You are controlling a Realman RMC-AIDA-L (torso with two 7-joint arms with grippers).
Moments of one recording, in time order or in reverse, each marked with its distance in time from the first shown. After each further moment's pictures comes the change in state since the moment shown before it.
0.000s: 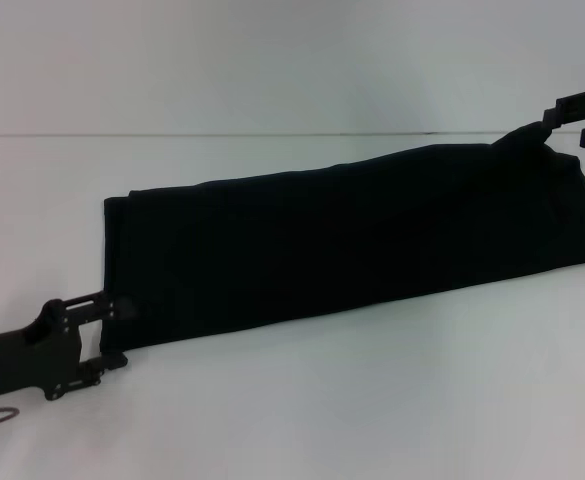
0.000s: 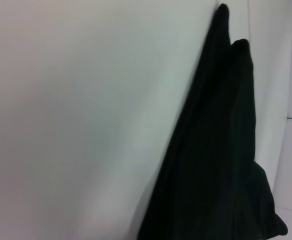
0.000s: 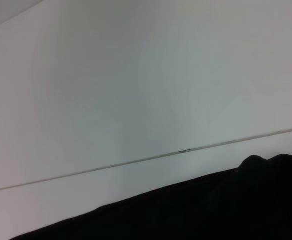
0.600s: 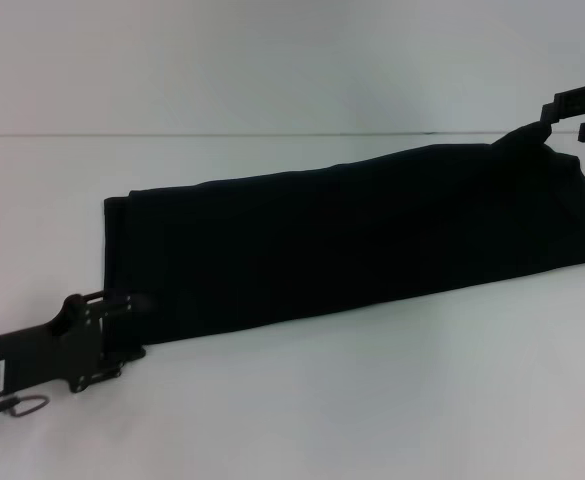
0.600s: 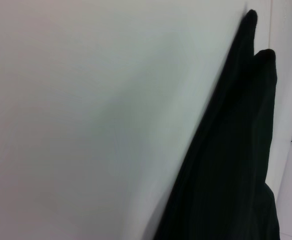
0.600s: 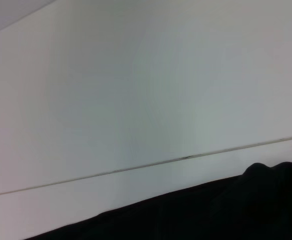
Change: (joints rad) left arm -0.031 -0.018 -0.017 -0.079 -0.015 -0.118 -0.014; right arm 0.006 0.002 0.001 0.002 0.003 0.015 -0.008
